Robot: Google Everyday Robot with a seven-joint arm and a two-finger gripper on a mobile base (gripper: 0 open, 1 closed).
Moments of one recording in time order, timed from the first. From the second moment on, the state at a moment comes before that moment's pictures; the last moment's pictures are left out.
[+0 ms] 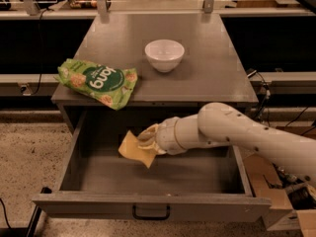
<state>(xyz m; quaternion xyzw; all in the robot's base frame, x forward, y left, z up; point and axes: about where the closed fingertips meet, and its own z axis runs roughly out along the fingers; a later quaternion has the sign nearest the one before) 0.515 0.047 0.701 -0.61 0.66 0.21 0.39</state>
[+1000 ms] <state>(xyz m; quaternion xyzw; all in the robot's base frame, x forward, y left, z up) 0.475 -0.021 0.802 -0.75 0.51 0.19 0.38</state>
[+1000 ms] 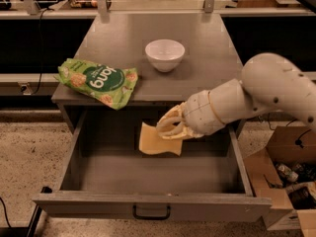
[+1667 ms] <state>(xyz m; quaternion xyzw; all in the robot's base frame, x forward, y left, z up) 0.516 -0.066 0.853 -0.73 0.54 0.19 0.37</state>
